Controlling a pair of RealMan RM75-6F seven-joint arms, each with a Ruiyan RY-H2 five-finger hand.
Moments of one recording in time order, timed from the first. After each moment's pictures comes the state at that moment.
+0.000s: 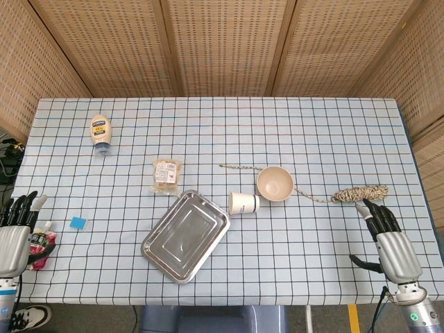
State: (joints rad) left arm -0.06 -1.18 -0.04 -1.70 1.48 1.52 0.26; right arm 0.11 -1.13 0.01 -1.63 -1.61 1.46 0.14
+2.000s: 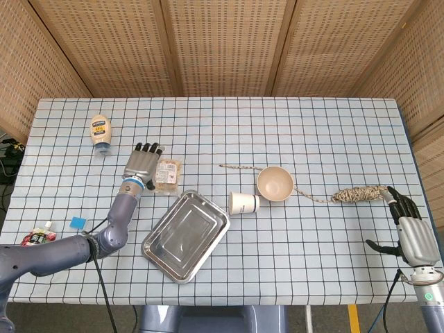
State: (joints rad) left arm -1.06 -1.61 -0.26 -1.23 0.28 0.79 0.92; right arm 0.15 -1.11 0.08 -1.54 -1.44 1.35 0.29
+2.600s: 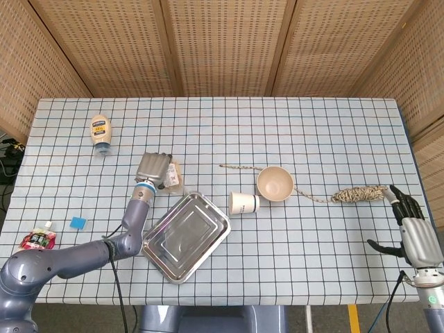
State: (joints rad) left arm -1.06 -1.76 -0.21 -1.08 0.49 0.88 0.76; right arm 0.14 -1.10 0.08 -1.54 -1.48 1.39 0.32
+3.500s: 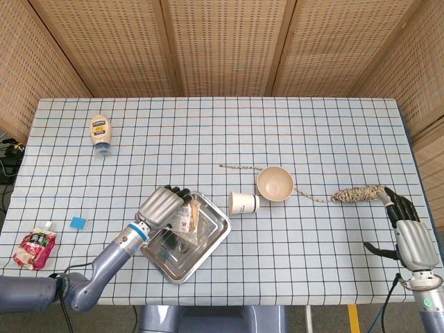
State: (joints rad) left arm -0.86 -1.45 -0.02 -1.73 1.11 1.01 0.53; right arm 0.13 -1.11 0.07 -1.57 -1.49 1.41 0.26
